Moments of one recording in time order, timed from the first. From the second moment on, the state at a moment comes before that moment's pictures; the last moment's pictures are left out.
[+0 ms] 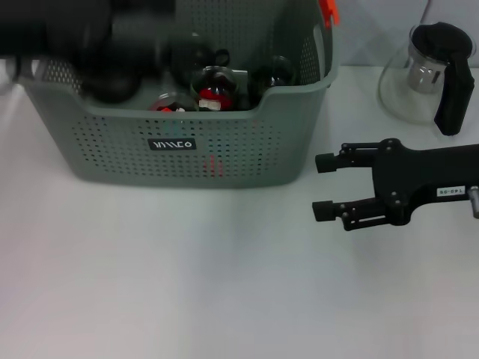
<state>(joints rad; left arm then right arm) -0.55 -2.04 0.65 1.35 1.75 1.92 -1.99 0.63 2.04 -0.82 -0.73 -1.97 -1.74 1.45</state>
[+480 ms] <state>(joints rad) -0.42 -2.11 0.72 1.15 1.87 1.94 -1.65 0.63 2.02 -0.82 -0.73 -1.98 -1.72 1.44</state>
